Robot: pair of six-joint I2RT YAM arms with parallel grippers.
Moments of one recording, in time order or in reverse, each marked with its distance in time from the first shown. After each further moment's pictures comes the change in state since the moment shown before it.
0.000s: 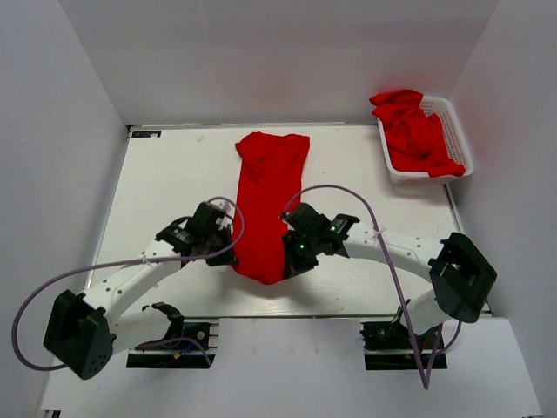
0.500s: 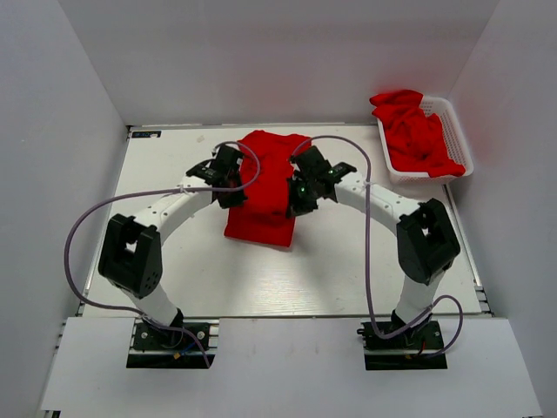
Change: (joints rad) left arm 0.109 0.594 0.606 0.016 -0.261 0.017; right arm -0.293 0.311 0.446 -0.074 0.058 -0.195
